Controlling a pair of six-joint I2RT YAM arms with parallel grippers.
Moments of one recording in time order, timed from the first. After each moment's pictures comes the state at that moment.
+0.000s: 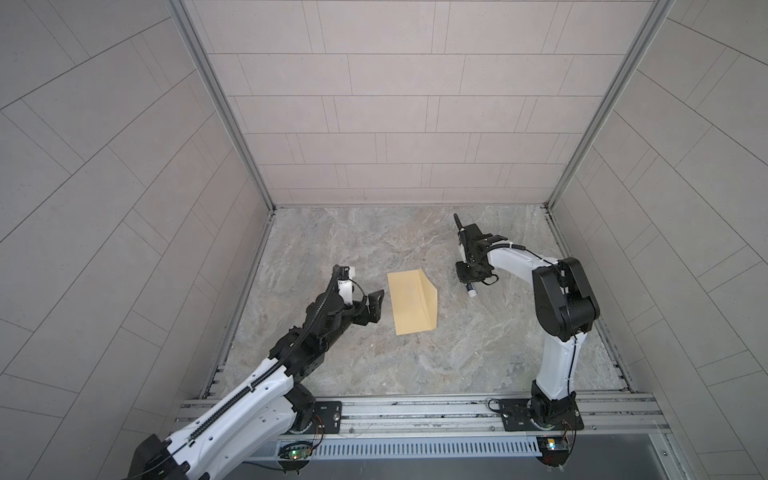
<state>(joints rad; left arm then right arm) -0.63 0.72 0.46 -0.09 -0.12 -0.41 0.29 1.89 1.33 -0.70 0.03 0.17</state>
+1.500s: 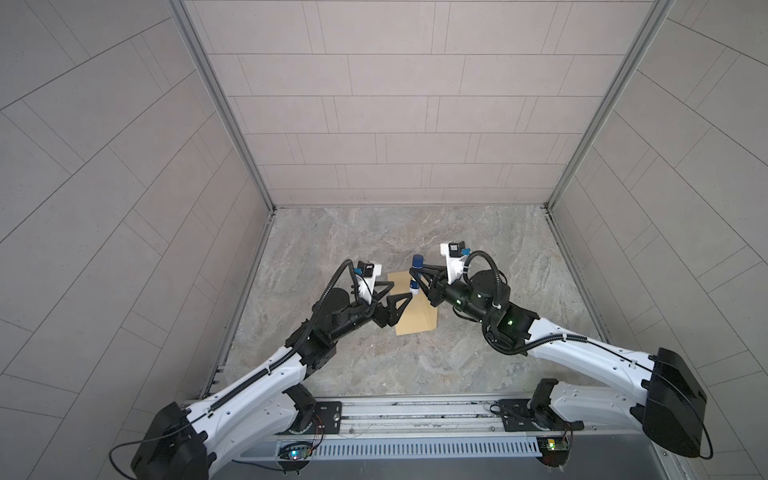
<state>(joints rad) -0.69 0.90 0.46 0.30 0.27 -0.44 0.84 1.17 0.73 0.38 0.02 0.51</state>
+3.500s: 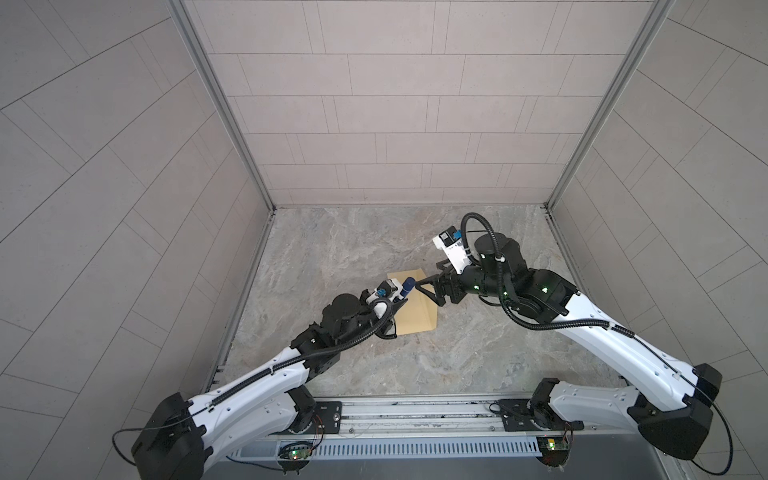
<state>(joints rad) -0.79 0.91 0.45 0.24 0.08 0.19 0.74 1.18 1.24 -0.61 -0.22 0.21</state>
